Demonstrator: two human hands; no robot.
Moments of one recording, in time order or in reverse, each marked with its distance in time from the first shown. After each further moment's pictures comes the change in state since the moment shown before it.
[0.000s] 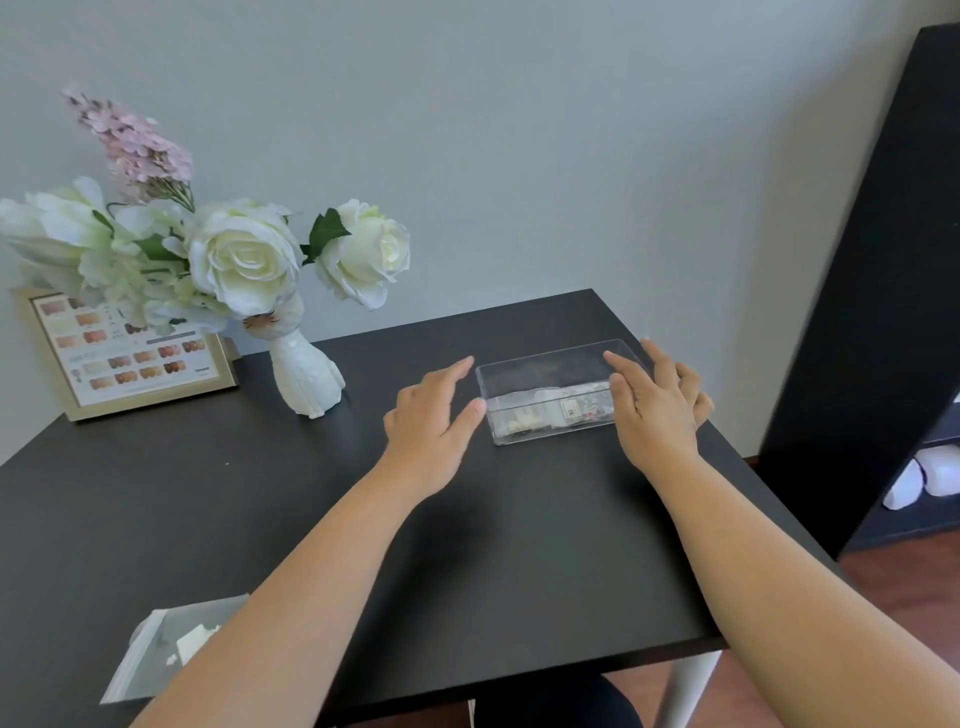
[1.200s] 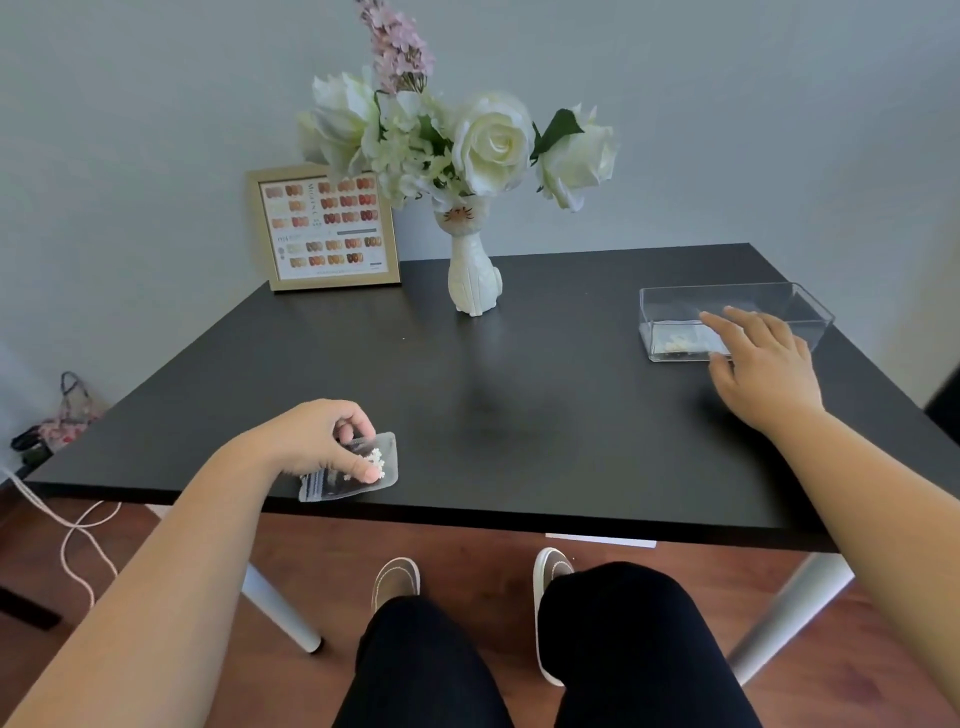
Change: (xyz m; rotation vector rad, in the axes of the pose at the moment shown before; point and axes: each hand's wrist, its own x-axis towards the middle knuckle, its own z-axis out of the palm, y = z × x) left_hand -0.196 -0.192 -0.187 0.027 -0.380 -0.470; right_hand -0.043 -0.038 0.018 -0.255 -0.107 -0.411
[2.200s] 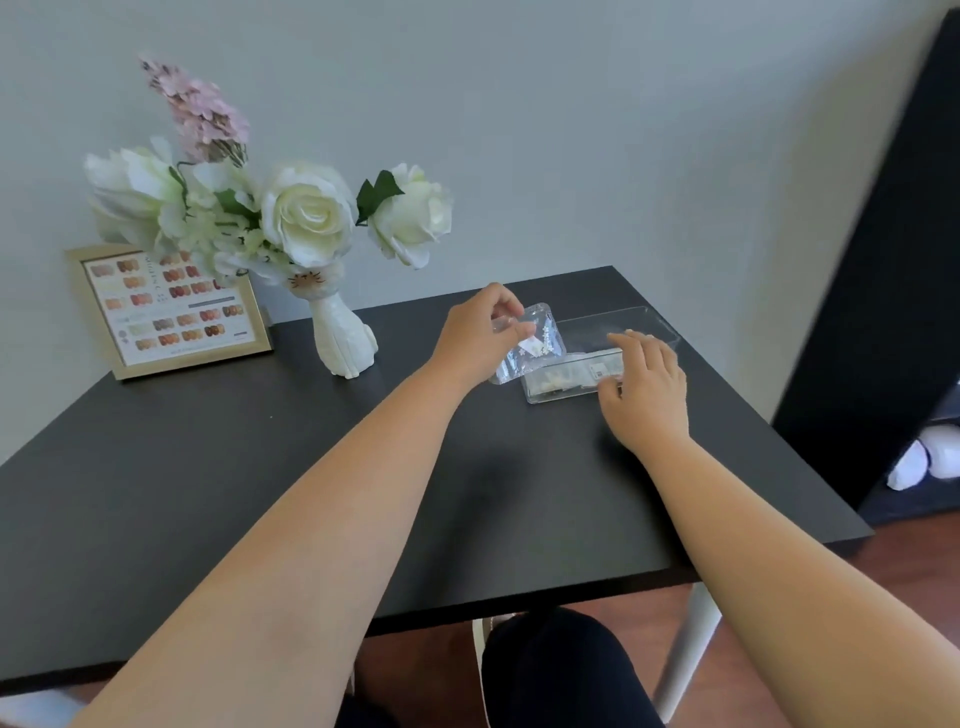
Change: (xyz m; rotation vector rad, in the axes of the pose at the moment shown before) left_hand 0.156 0.311 0.082 -0.349 0.291 0.558; right_hand 0.003 0.007 -0.008 0.208 0.149 0.285
